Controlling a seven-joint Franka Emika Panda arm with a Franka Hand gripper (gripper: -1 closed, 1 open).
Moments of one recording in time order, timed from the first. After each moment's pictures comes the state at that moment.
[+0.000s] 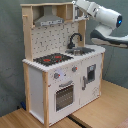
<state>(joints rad) -0.84 -0.98 1.02 -2.01 0.08 3.36 -1.24</state>
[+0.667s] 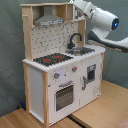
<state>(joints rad) -0.94 -1.10 1.03 -1.96 0.08 3.30 -1.05</state>
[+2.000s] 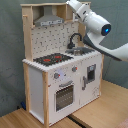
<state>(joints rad) -1.08 -1.33 1.00 -1.87 0.09 3.08 -0.69</state>
